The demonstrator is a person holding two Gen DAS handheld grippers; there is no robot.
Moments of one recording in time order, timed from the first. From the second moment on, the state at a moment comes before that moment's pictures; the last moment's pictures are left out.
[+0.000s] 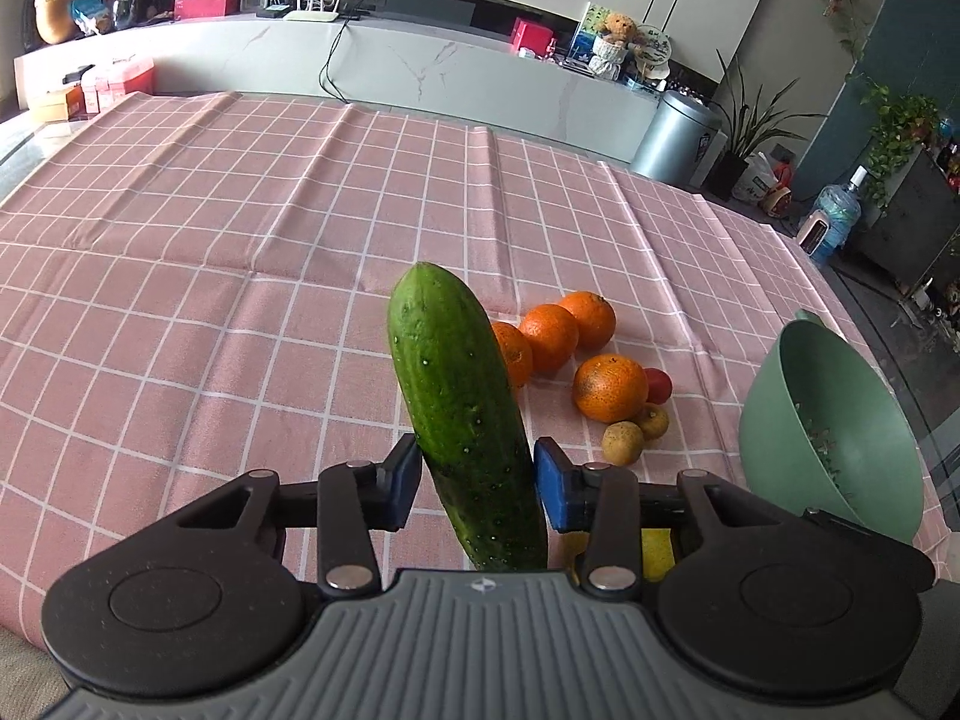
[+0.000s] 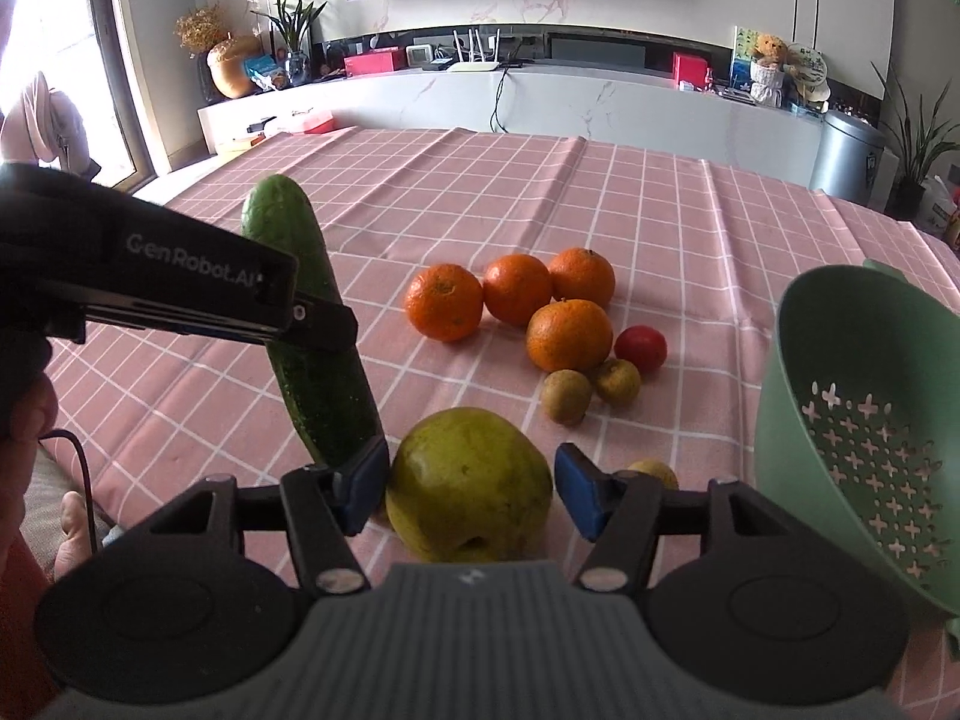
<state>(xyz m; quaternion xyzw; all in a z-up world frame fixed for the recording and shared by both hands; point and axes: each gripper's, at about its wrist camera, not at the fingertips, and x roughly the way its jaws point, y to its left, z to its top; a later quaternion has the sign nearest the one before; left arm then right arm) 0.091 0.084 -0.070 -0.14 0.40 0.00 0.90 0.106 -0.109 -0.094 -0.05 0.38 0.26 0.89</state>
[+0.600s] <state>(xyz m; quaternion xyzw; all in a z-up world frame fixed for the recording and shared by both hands) 0.076 0.069 -0.066 -0.11 0.36 -0.02 0.93 0.103 -0.118 -0.090 -0.01 0.38 0.26 0.89</state>
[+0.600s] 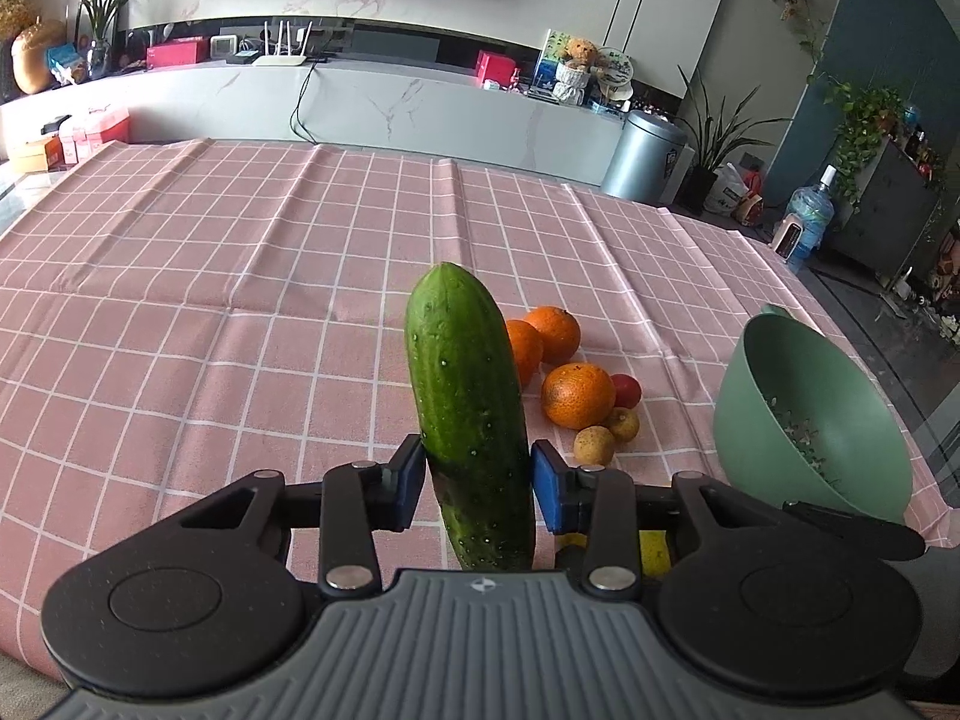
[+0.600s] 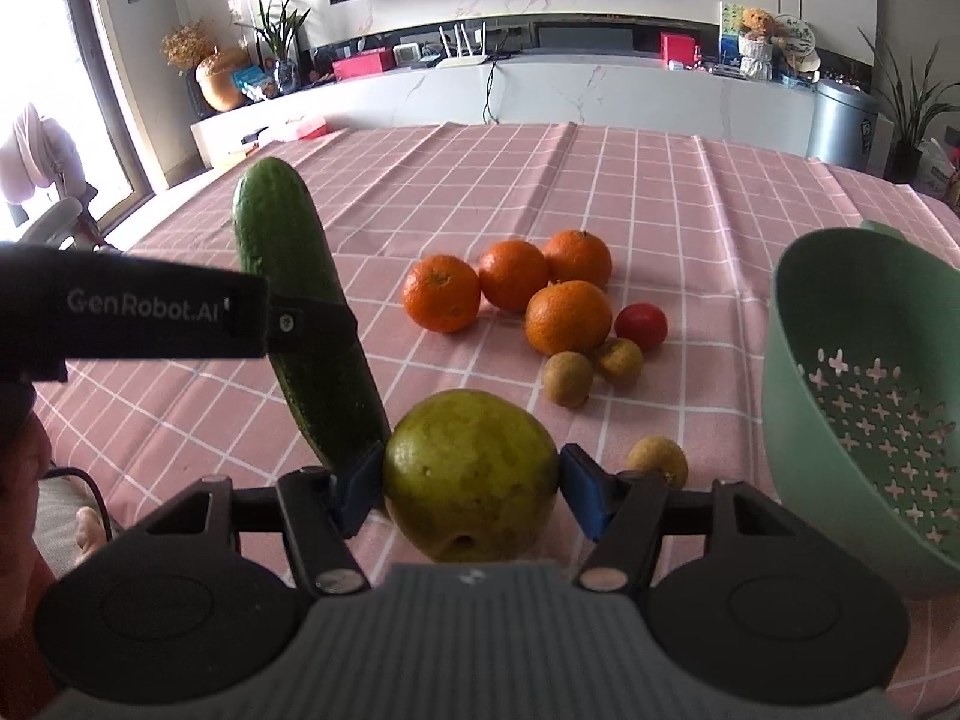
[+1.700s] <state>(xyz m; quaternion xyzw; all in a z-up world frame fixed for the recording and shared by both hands) 0.151 -0.120 -0.031 0.05 0.38 -0.16 0.91 0.154 -0.268 -0.051 -0.13 0.40 0.16 0.89</state>
